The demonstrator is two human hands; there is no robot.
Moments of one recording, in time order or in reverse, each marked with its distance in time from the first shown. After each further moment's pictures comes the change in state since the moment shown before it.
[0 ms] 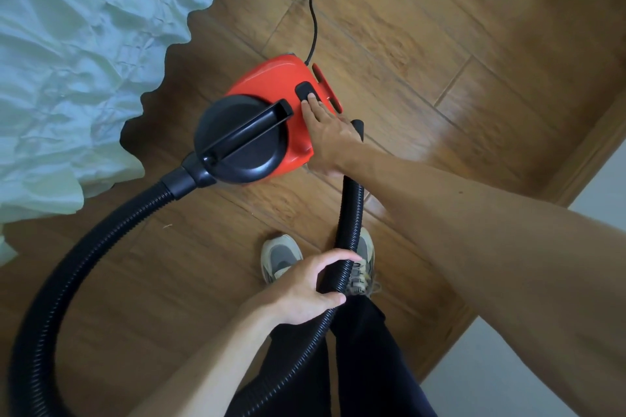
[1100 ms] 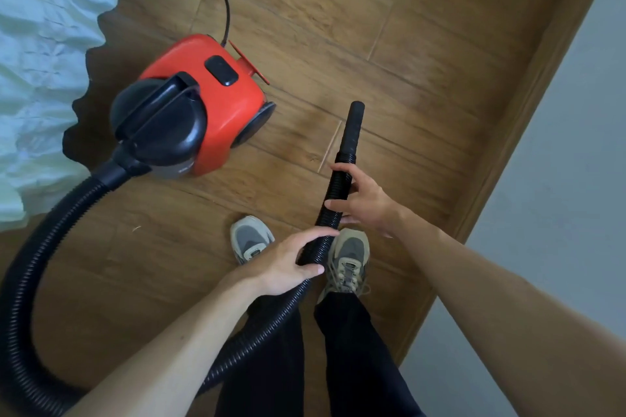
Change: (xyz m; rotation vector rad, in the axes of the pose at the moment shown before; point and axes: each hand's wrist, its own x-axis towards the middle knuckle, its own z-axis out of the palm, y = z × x) left_hand 0.026 0.006 0.075 0.290 -0.077 -0.060; right_hand -0.188 0.112 0.128 1.479 -0.012 0.329
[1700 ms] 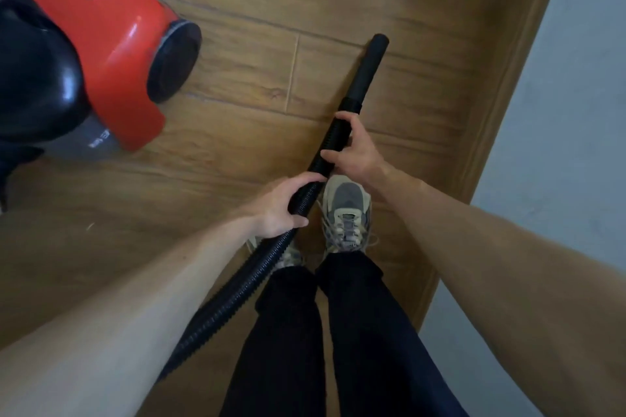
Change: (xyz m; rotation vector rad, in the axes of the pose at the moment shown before) left_hand 0.115 -0.059 0.027 0.323 -0.151 -0.053; right_hand 0.075 0.128 -0.007 0.116 0.331 -0.057
